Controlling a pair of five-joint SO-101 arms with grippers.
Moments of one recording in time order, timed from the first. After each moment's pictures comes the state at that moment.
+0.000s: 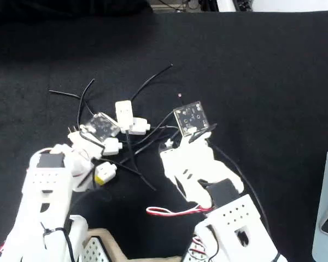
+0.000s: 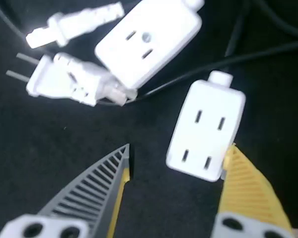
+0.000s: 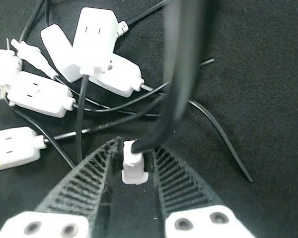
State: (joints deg) left arm -6.3 -44.5 66.2 58.9 -41.1; right arm -25.0 -67.0 73.5 47.4 -4.8
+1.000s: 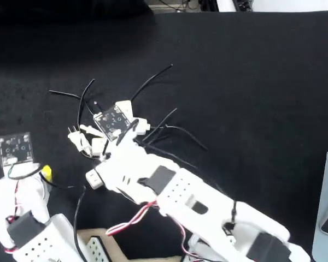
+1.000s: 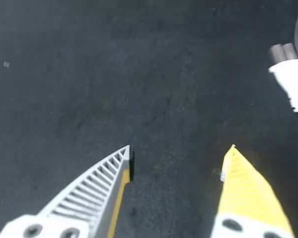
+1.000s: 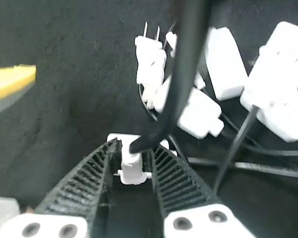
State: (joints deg) left arm -44.3 -97.7 78.7 70.8 -28.4; right arm -52.9 -30.0 55.4 30.1 -14.6
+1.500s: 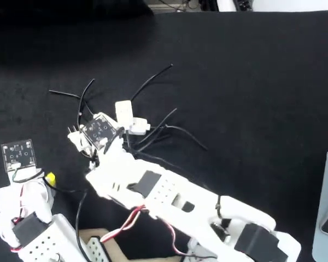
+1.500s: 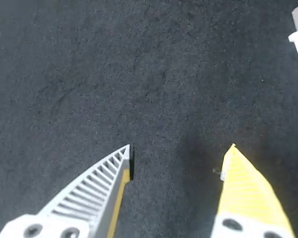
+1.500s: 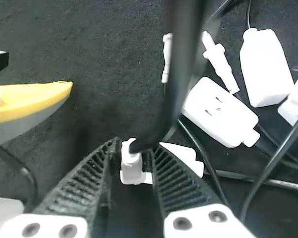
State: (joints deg) left arm -45.6 -103.8 88.5 70.8 -27.7; right arm -57.3 -22.1 55.4 22.8 -14.9
